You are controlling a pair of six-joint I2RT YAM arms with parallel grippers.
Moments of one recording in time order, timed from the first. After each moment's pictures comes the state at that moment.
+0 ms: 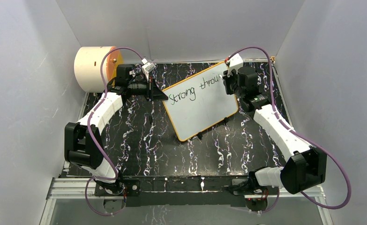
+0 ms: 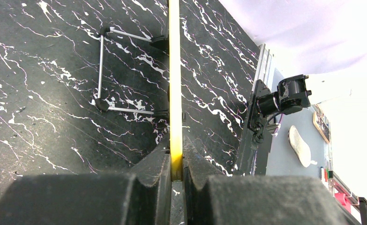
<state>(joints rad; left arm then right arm) -0.21 1.58 1.22 -0.27 1.06 -0.09 0.38 1.29 1.11 -0.19 0.05 -0.11</state>
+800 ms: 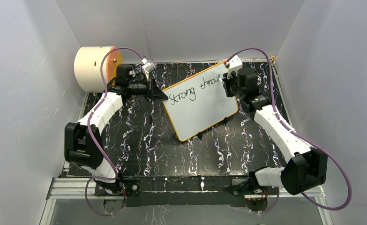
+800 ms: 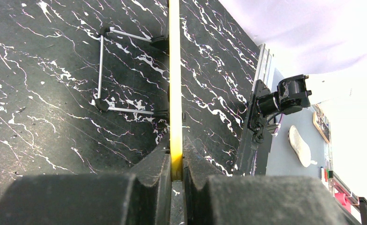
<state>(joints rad) -0.21 1.58 1.22 -0.27 1.06 -0.09 0.38 1.28 1.11 -0.25 0.03 -0.11</state>
